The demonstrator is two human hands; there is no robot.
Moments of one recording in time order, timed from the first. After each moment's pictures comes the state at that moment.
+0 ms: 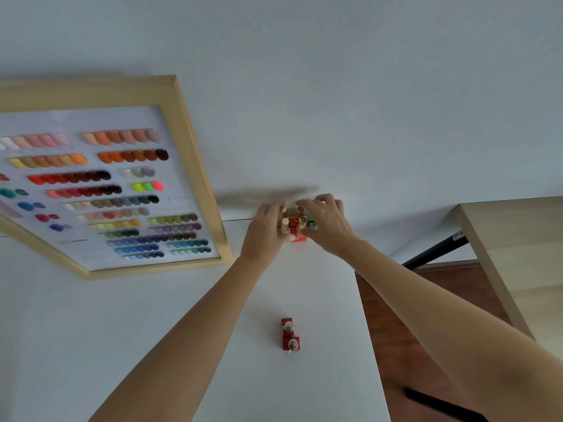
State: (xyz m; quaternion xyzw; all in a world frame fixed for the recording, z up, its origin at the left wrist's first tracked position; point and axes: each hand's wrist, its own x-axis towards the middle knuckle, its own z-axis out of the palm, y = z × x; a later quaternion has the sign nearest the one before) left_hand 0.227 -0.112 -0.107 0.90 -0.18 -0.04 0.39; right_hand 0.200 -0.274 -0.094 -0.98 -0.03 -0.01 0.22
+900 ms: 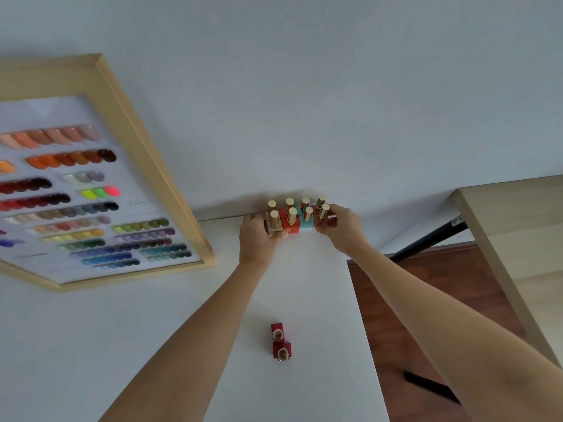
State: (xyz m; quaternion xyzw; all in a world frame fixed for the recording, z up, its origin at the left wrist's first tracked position) left_hand 0.230 -0.137 -0.152 0.90 -0.05 -0.06 0.42; right_hand 0.191 -0.323 -0.148 -0.89 0.20 0.01 0.42
